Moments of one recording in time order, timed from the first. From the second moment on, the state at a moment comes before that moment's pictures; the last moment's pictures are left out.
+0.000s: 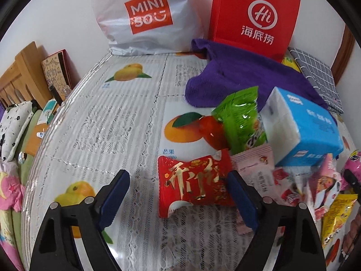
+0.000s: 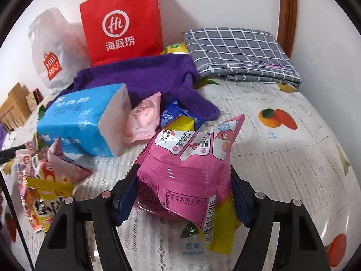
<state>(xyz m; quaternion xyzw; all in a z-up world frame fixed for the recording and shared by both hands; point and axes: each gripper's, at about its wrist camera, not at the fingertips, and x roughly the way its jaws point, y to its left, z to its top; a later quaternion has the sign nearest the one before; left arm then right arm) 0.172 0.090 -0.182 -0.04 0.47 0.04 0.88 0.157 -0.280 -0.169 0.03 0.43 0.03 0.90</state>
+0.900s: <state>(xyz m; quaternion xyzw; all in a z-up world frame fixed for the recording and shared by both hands) 0.166 0.087 -0.188 -0.04 0.44 0.06 0.89 0.169 -0.276 -0.184 0.03 0.47 0.04 0.88</state>
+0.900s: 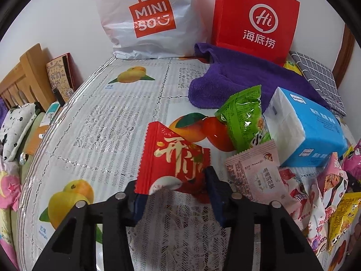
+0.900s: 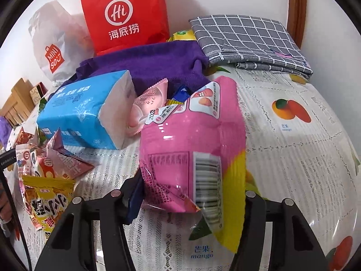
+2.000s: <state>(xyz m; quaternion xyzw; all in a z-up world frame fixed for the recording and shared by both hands) 0.131 0.071 -0.129 -0.06 0.43 0.00 0.90 0.140 -0.263 -0.104 0.04 0.40 0.07 0.91</state>
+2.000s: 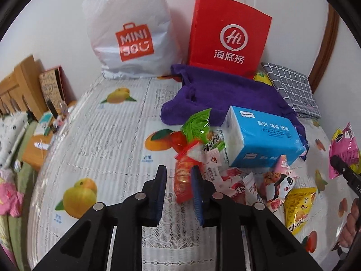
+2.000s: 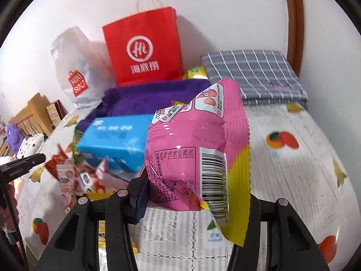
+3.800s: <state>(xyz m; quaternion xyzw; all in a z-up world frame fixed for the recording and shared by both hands) 0.216 0.009 -0.074 -0.07 0.43 -0.11 0.89 0.210 -0.211 -0.042 0.02 0.38 0.17 0.91</state>
